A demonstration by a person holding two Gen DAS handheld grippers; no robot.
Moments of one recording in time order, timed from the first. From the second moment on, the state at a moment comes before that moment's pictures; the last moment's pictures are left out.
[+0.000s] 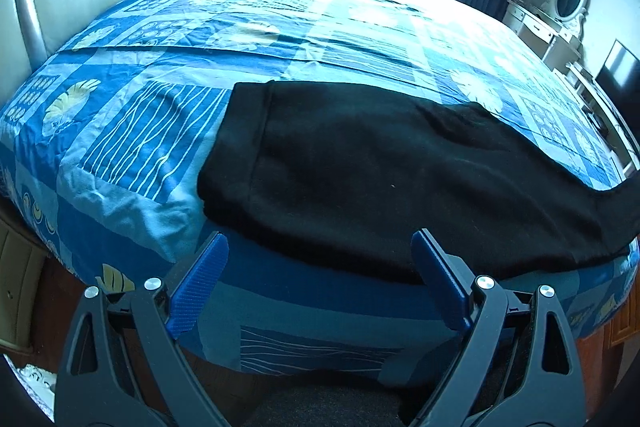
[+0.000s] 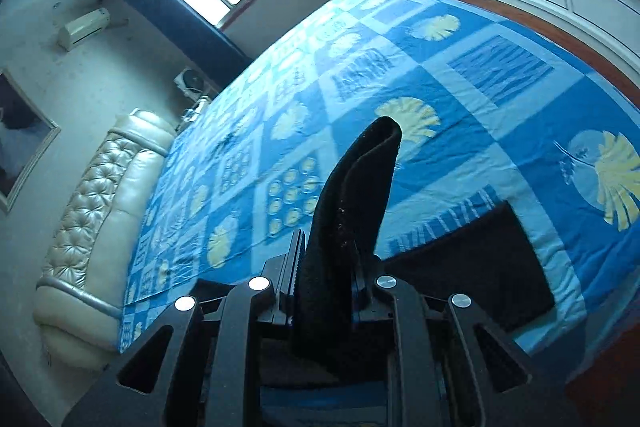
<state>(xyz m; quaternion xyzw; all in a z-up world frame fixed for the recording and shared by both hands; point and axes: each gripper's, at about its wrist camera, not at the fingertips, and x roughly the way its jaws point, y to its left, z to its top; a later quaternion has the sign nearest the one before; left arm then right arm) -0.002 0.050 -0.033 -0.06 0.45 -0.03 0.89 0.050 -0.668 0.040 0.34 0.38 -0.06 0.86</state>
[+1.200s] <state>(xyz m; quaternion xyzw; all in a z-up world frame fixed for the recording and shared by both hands) 0.018 0.024 -0.044 -0.05 0.48 0.01 0.88 0.035 -0.737 -0.084 0.47 0.42 0.02 0.78</state>
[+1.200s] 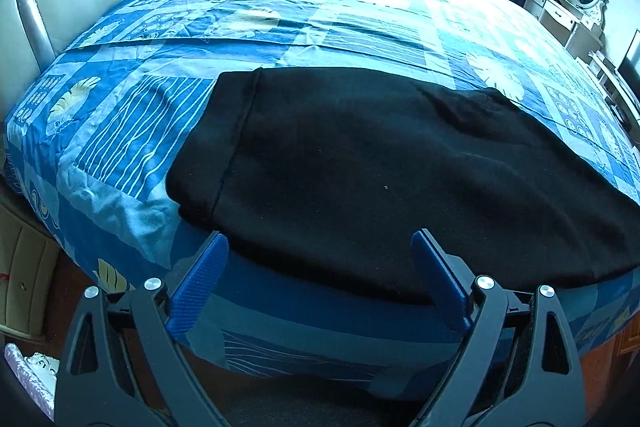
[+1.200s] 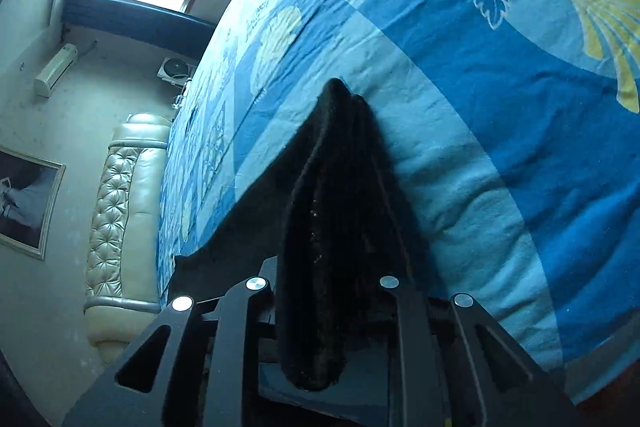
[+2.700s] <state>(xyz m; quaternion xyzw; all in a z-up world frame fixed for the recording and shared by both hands) -0.024 0.027 -0.023 -0.05 0.46 -0.05 0.89 0.167 -0.309 -0.075 0.00 0.55 0.03 0.83</state>
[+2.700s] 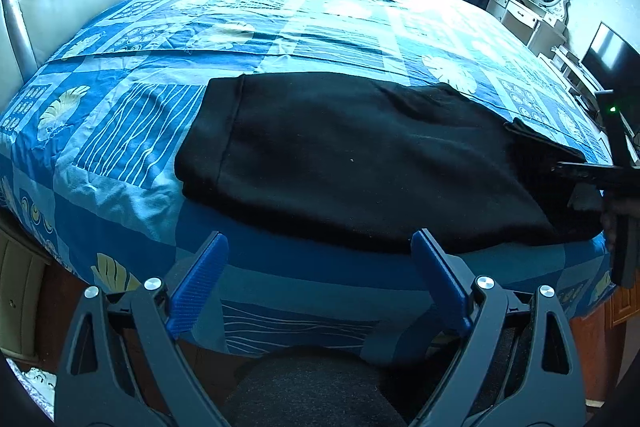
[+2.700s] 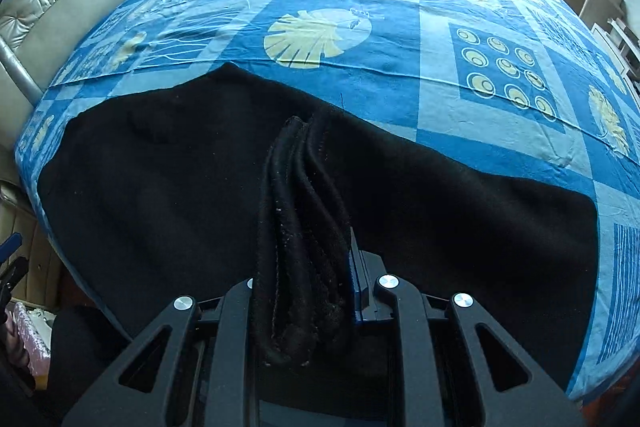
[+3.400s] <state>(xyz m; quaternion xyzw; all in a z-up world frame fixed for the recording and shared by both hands) -0.021 0.033 -0.024 -0.06 0.46 -0.05 0.89 0.140 -0.298 -0.097 0.21 0.55 0.12 0.80</state>
